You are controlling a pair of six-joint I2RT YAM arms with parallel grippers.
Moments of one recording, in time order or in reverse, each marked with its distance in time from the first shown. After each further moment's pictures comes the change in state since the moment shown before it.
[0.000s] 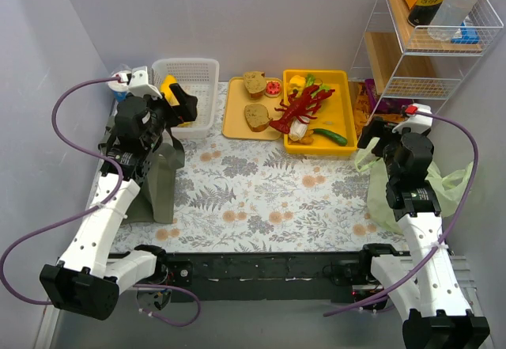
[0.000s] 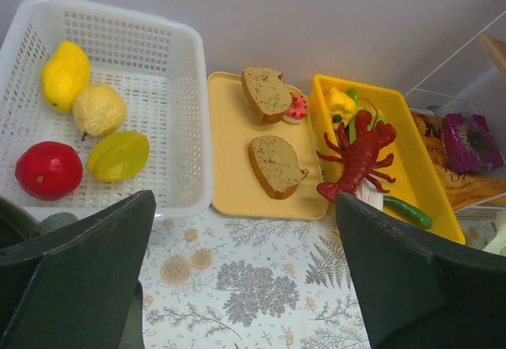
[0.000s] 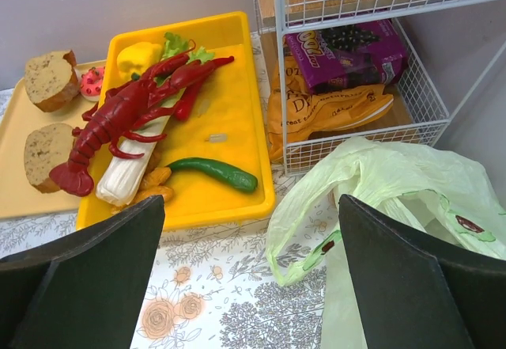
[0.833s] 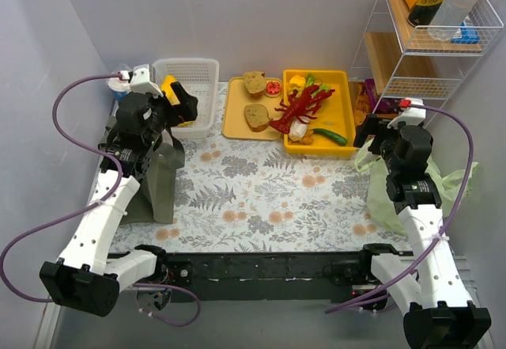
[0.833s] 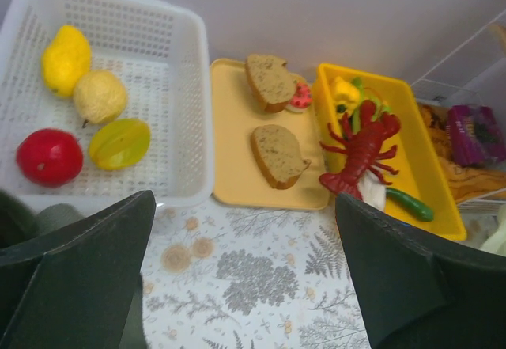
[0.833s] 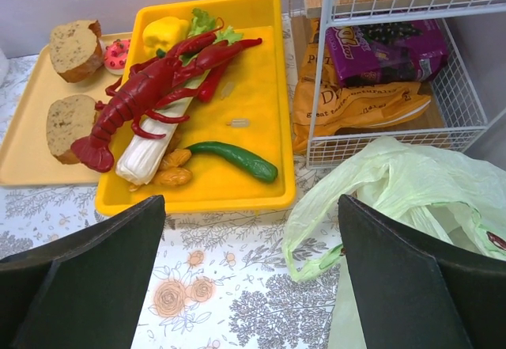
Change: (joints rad) left arm -0.001 0.021 0.029 -0.035 0.010 -0.014; right arm 0.000 0.061 0.054 -0.050 -0.093 -0.021
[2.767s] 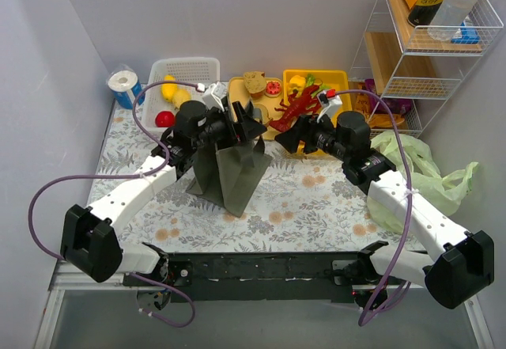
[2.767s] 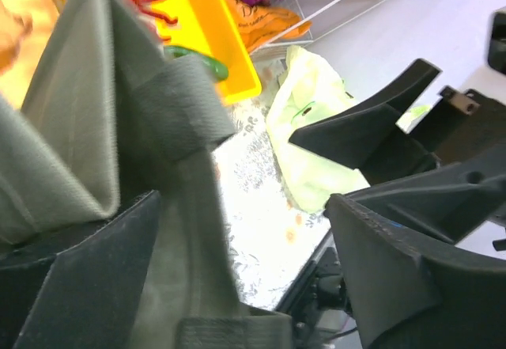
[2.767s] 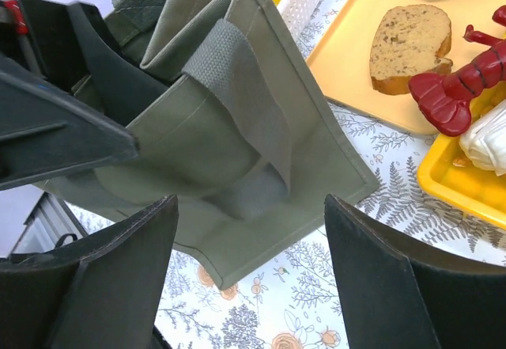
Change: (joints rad) left arm -0.301 0.248 -0.123 0.283 0.381 -0.389; right arm 0.469 0.321 0.089 0.221 -0.338 0.319
